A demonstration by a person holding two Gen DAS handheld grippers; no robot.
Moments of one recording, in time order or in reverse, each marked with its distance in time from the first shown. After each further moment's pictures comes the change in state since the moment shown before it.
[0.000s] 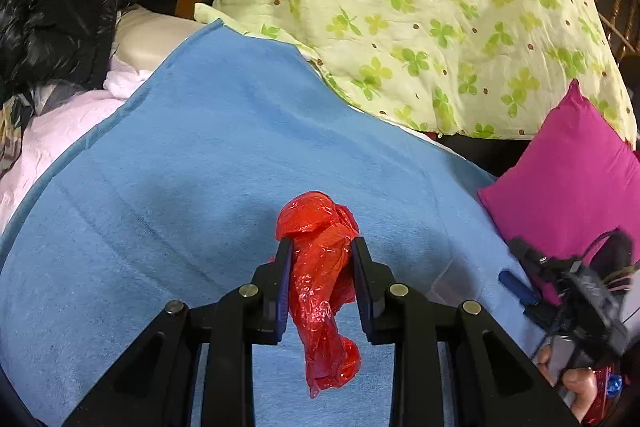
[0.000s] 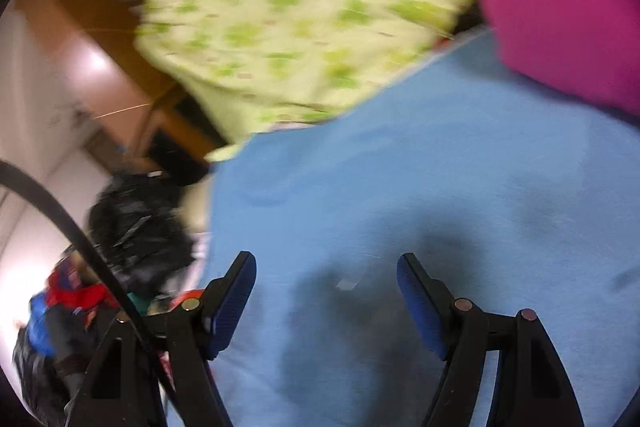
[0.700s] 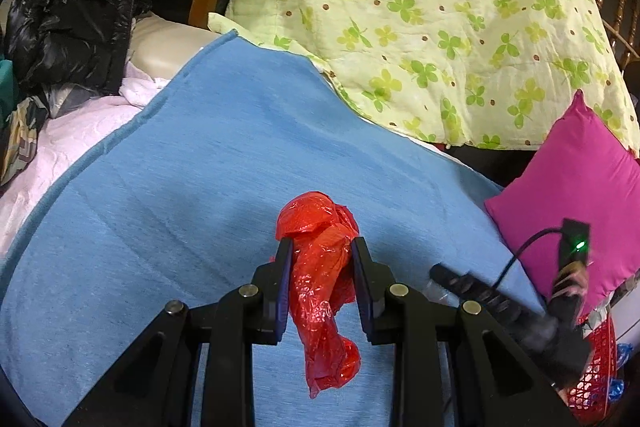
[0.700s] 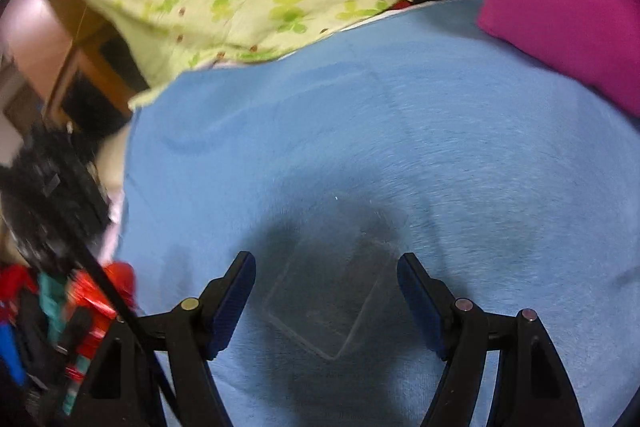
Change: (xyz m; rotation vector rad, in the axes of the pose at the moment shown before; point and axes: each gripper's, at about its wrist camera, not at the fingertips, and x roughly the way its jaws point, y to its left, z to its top) left arm -0.016 0.009 0.000 -0.015 -0.039 0.031; right arm 0.065 0.056 -0.034 -0.121 0.129 -0.343
